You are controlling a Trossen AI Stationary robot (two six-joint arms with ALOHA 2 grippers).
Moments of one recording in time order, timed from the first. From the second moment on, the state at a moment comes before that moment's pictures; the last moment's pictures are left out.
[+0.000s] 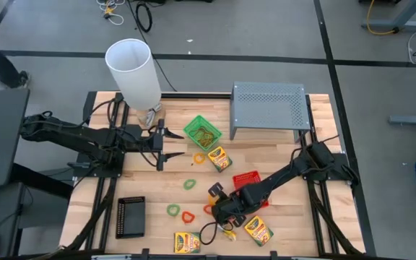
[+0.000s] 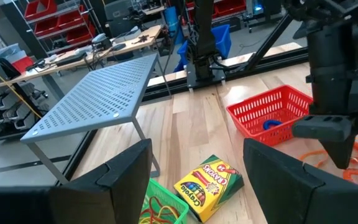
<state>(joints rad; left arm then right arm) -0.09 0.92 0.52 0.23 -0.20 0.28 0.48 2.06 1.40 -0.52 0.21 -0.35</state>
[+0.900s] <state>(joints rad) -0.09 0.92 0.52 0.23 -0.17 0.28 0.55 2.05 1.82 -1.50 0.39 0.22</state>
